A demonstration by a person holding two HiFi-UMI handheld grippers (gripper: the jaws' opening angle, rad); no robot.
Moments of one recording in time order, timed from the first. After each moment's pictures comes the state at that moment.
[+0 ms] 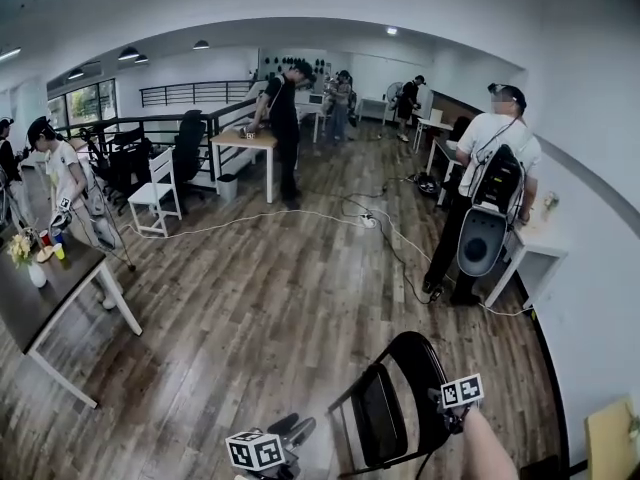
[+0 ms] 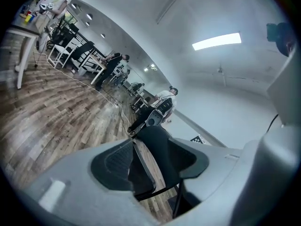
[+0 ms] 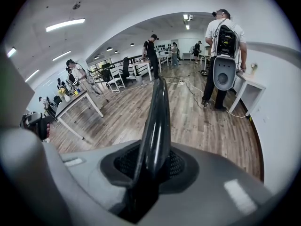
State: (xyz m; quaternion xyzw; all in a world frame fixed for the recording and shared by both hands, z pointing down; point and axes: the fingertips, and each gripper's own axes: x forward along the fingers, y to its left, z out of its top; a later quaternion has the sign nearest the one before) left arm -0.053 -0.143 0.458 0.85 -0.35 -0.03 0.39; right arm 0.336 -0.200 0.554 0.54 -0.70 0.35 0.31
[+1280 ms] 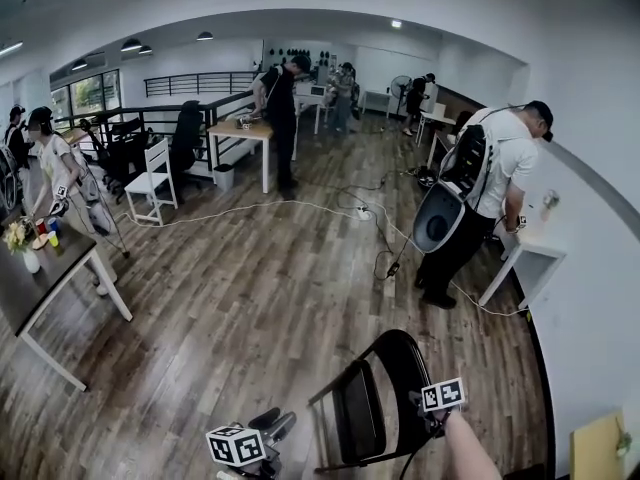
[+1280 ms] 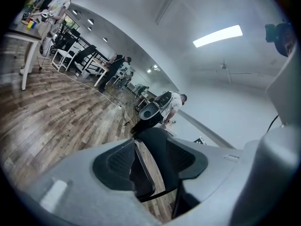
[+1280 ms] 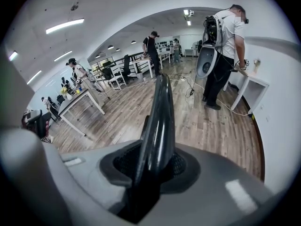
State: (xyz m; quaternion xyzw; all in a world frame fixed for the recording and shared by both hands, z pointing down) left arm 0.028 -0.137 0.460 0.84 -0.39 -0.02 0.38; right arm 0.405 -0.194 0.574 0.52 -0.70 0.36 0.31
